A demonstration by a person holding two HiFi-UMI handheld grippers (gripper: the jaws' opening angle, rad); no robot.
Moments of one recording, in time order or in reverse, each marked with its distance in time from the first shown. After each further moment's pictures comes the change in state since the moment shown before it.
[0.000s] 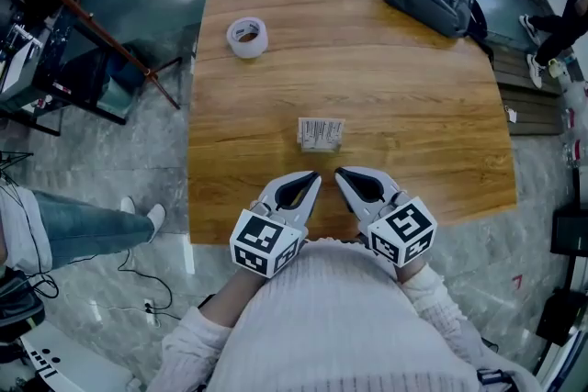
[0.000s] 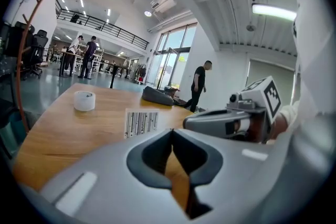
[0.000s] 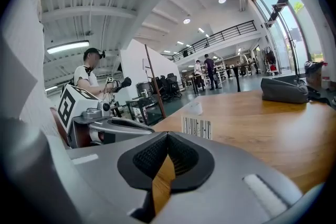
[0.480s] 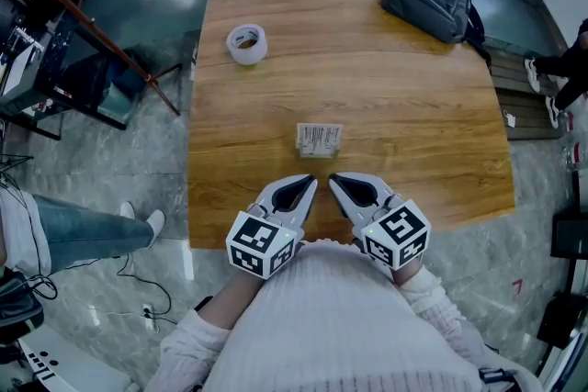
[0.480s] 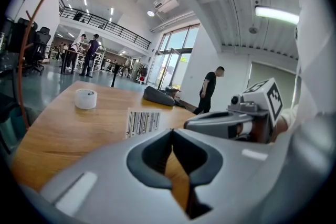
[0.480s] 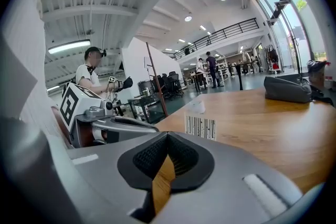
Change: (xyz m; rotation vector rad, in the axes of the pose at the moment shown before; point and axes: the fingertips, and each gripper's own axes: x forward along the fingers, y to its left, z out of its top) left arm 0.000 0.004 0.000 -0.031 0.000 0.003; right arm 0.005 0.006 -0.001 -0.002 0.020 0.023
